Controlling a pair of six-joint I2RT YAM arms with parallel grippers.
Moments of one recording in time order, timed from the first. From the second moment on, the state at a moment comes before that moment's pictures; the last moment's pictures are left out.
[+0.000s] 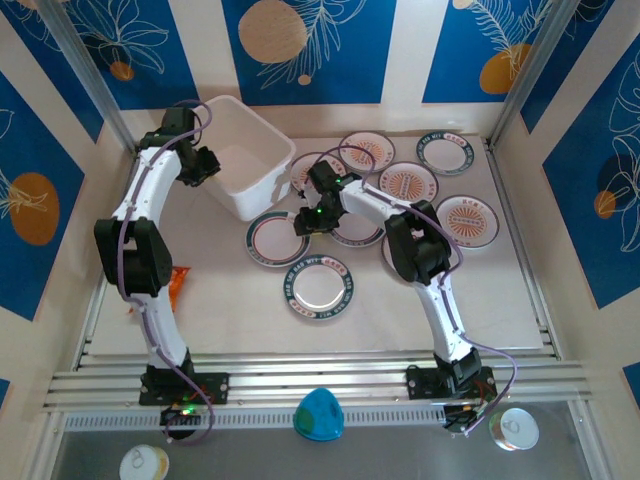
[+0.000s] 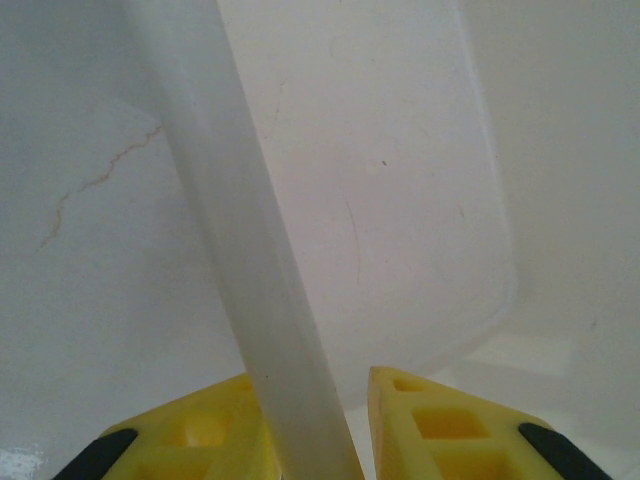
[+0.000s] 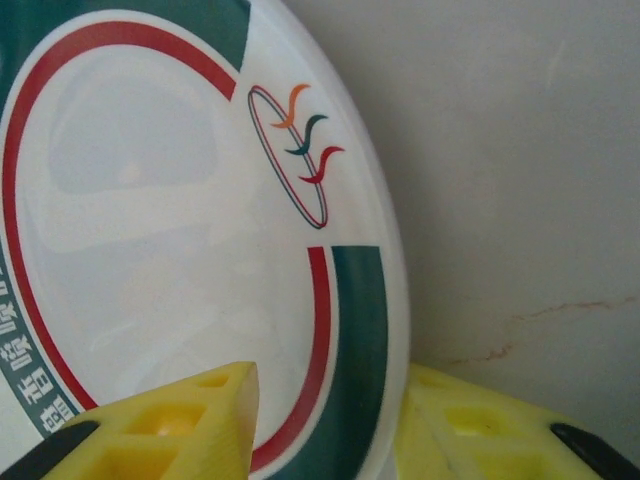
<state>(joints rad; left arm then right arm) -0.03 2.00 1.91 -0.96 0.09 -0.59 0.57 2.31 1.85 -0.77 -0.40 0.27</state>
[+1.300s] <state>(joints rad) -0.02 2.00 1.91 -0.97 0.13 -0.55 0.51 2.11 1.65 -0.61 -0.53 0.46</state>
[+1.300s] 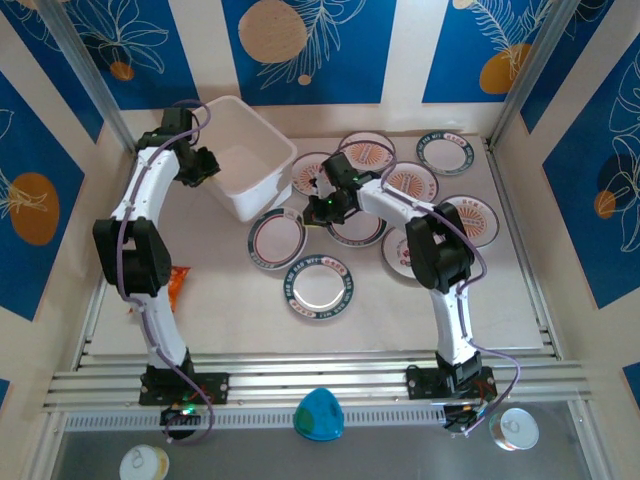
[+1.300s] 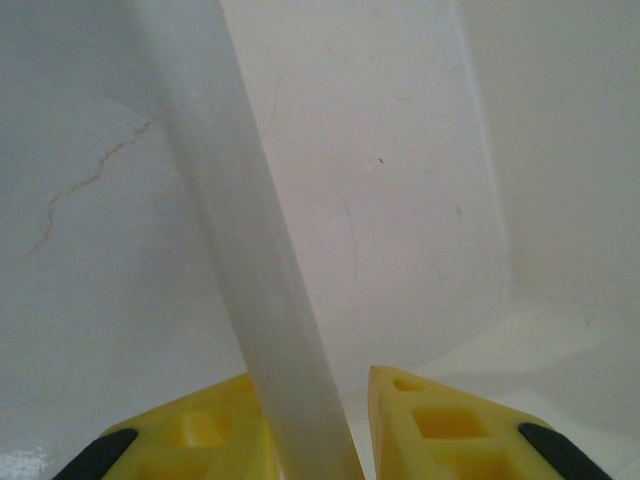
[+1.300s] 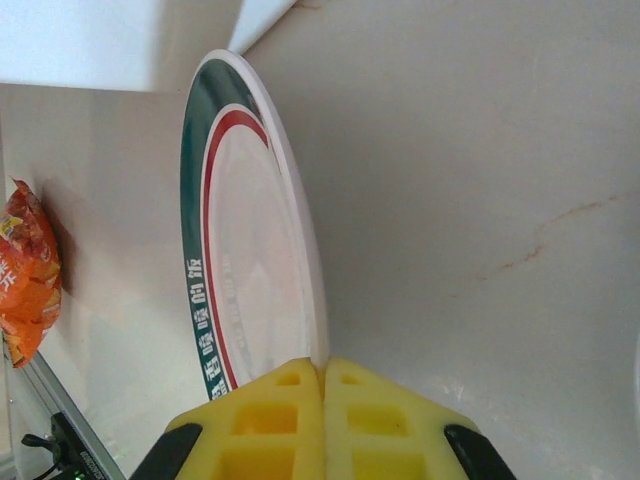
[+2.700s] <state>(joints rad) 0.00 1.96 1.94 -1.04 0.16 -0.47 0.50 2.31 1.81 -0.69 -0.54 0.38</state>
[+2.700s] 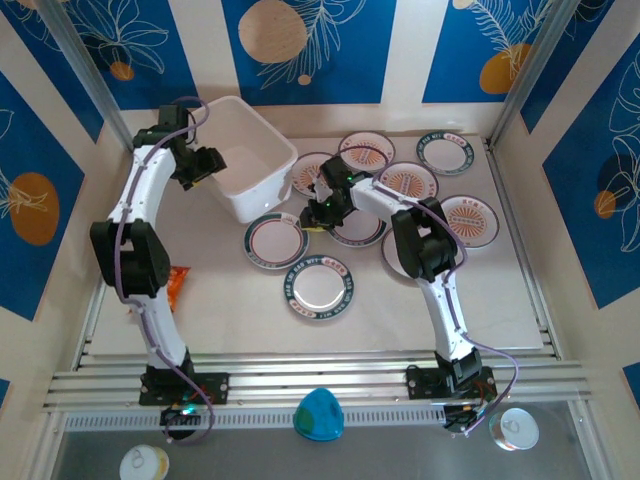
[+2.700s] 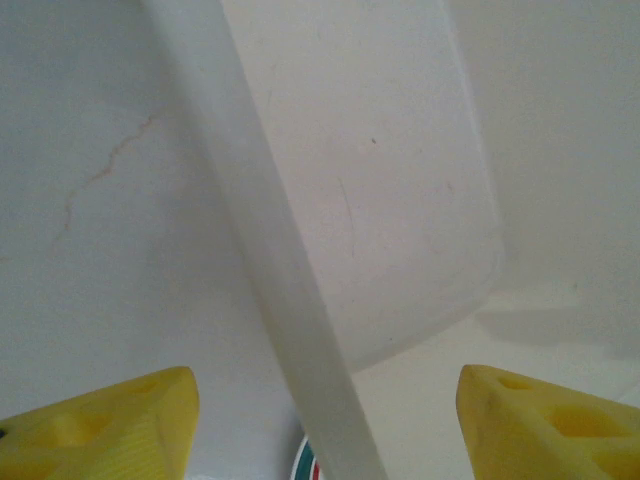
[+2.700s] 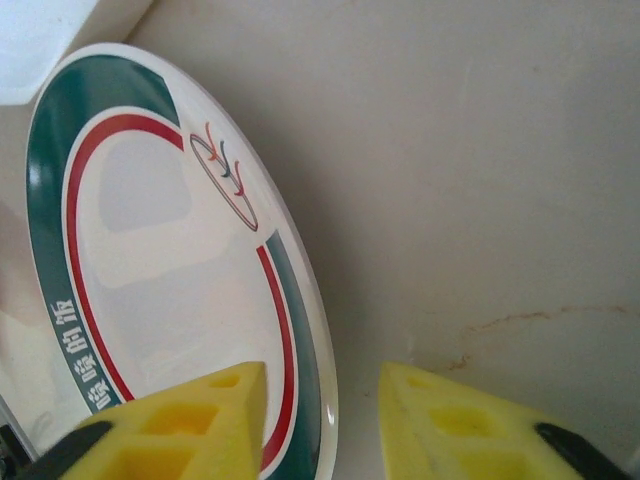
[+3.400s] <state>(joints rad) 0.14 1.57 1.22 -0.93 0.34 -0.50 0.50 2.37 1.88 -0.73 -0.57 0.34</state>
